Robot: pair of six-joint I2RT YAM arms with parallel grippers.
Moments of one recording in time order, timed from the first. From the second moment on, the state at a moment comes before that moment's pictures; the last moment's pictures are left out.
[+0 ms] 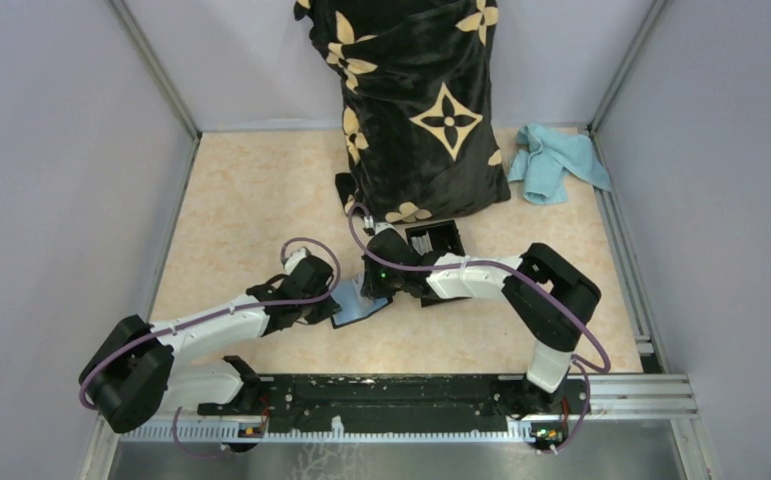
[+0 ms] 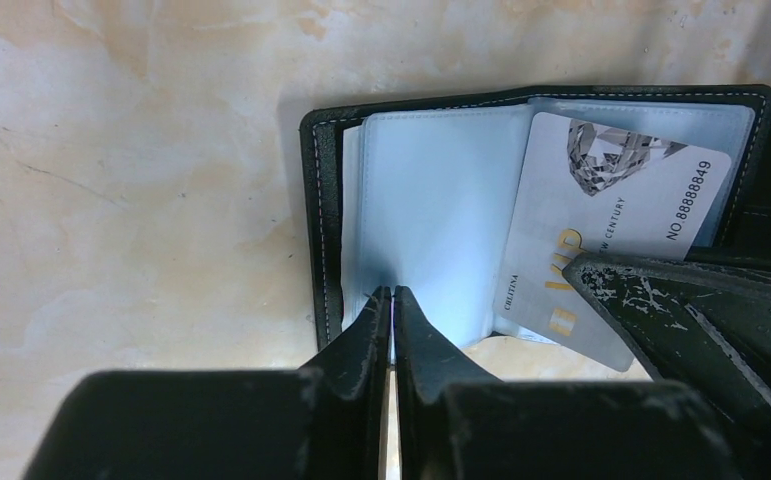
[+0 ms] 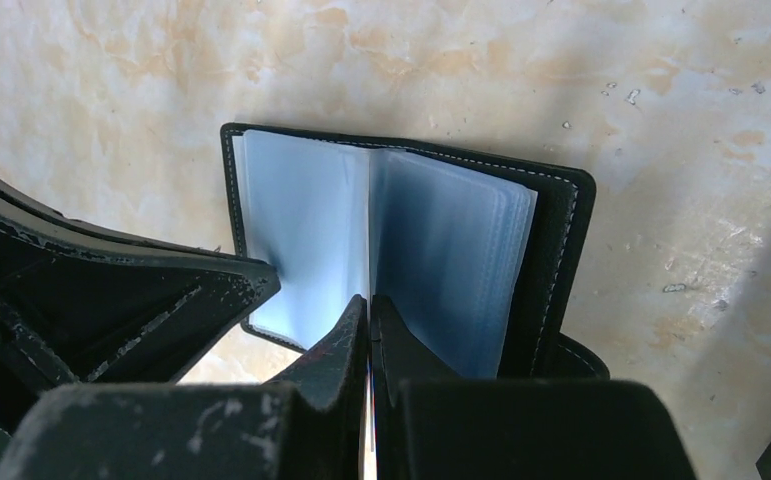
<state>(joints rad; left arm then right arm) -0.75 1.19 0.47 -0.25 -0.20 -1.09 0.95 1.74 0.98 -0.03 -0.03 0.66</state>
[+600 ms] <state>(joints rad) -0.75 1.18 0.46 -0.23 -0.20 -1.11 0.92 1.74 0.93 0.04 -0.12 0.71</state>
